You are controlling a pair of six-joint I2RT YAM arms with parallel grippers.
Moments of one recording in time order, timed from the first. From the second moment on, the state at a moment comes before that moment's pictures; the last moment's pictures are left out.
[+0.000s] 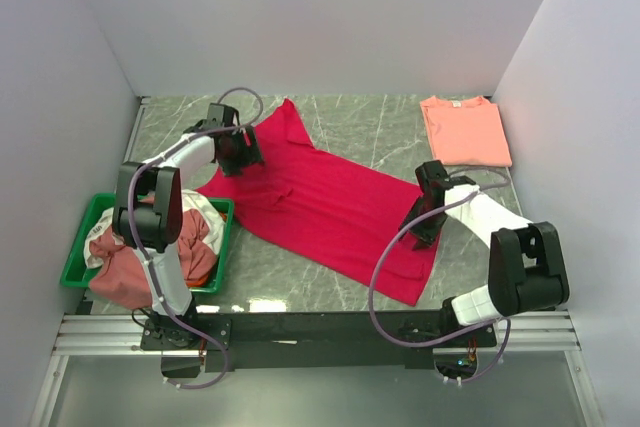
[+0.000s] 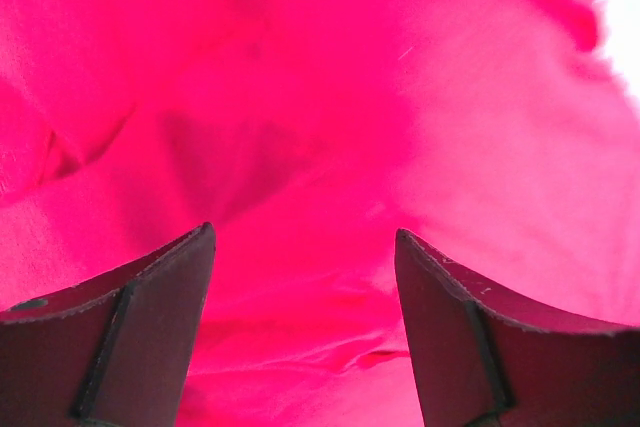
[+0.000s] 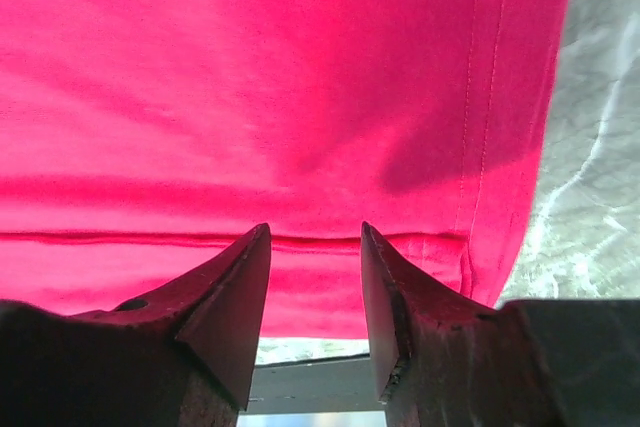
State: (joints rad) left arm -0.17 1.91 1.34 -0.44 0.17 -0.51; right arm 0.19 1.44 0.80 -0.79 -0.06 0.80
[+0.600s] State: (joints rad) left arm -0.17 2.13 1.73 -0.47 0.20 -0.56; right arm -0.06 1.55 1.03 -0.81 0.03 0.69
